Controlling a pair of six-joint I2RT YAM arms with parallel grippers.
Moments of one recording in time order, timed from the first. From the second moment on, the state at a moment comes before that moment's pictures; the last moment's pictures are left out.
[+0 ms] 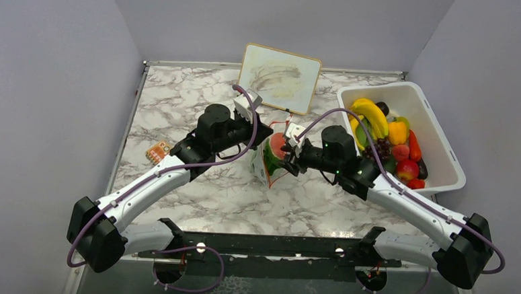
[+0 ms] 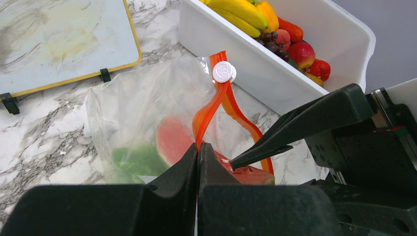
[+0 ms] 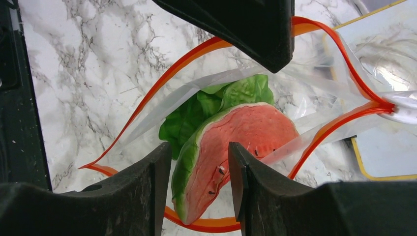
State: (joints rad) left arm -0.67 1.16 0.93 0.02 0.25 -0.27; right arm 0.78 1.12 0.83 -0.08 -0.33 -0.33
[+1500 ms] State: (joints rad) left arm -0.67 1.09 0.89 0.02 0.29 -0.26; right arm 0.79 1.32 0.75 0.32 -0.03 0.01
